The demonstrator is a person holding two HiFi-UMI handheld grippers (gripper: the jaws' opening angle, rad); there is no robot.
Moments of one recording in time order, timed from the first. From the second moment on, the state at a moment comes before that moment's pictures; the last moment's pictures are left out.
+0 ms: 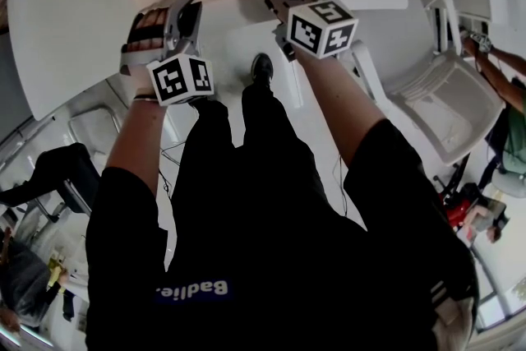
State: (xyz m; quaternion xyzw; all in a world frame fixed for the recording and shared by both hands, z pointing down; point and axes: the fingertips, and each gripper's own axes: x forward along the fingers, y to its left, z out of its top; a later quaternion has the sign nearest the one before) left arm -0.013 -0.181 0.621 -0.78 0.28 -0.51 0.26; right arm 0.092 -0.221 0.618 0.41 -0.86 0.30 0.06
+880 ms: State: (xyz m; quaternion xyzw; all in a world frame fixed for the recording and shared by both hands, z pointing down) left arm -0.022 -0.205 0.564 -0.84 0.42 -0.32 0.08; right arm 0.091 -0.221 0.622 0.41 -0.87 0.23 0.13
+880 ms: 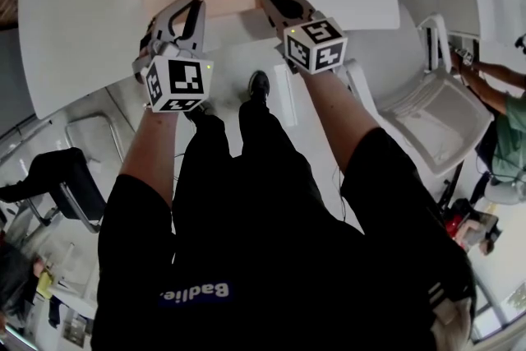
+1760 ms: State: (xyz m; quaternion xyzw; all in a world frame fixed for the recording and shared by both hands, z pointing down) left arm -0.196 -0.195 0.512 -0.71 0.65 0.07 -0.27; right arm 0.090 -0.223 0.631 0.40 -0.87 0.19 0.23
